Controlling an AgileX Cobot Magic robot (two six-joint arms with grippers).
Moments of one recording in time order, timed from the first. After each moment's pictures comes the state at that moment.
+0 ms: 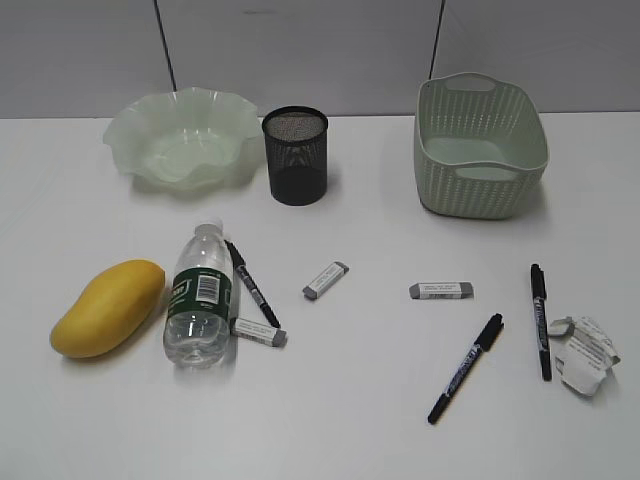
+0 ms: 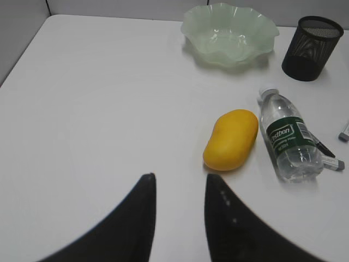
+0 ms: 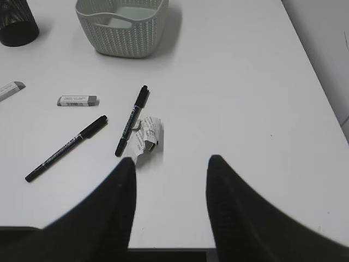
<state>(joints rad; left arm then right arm) 0.06 -0.01 -0.52 -0.10 1.06 -0.01 0.04 -0.01 -0.50 0.01 1.04 -0.02</state>
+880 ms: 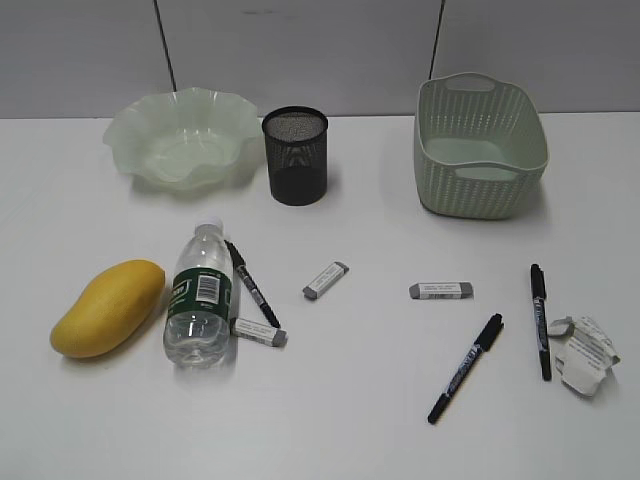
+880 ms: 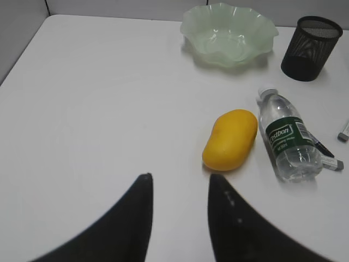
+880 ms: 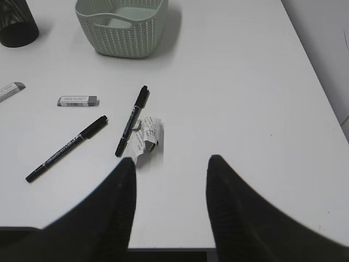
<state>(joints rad) 0.06 -0.01 -0.52 -0.10 1.06 -0.01 0.04 -0.01 -0.50 0.01 1.04 -0.02</state>
